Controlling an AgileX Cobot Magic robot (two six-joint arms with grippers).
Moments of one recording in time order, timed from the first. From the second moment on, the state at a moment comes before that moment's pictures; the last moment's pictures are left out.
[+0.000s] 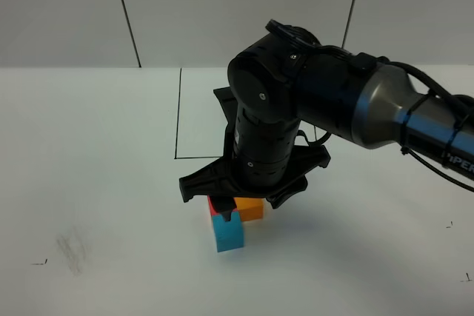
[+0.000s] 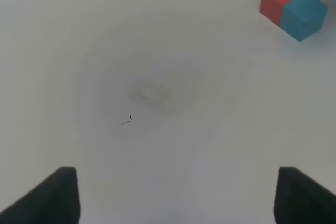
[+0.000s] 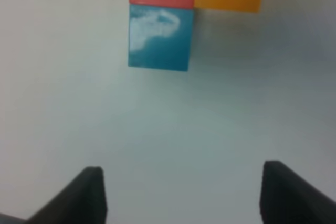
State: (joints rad) left arm -0.05 -0.01 -0.51 -0.14 1.11 0.35; right arm 0.81 1.93 -1.65 0.01 1.21 0.53
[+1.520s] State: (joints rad) left arm -0.05 -0.01 -0.51 -0.14 1.11 0.35; right arm 0.81 1.79 -1.65 -0.19 1.04 -0.63
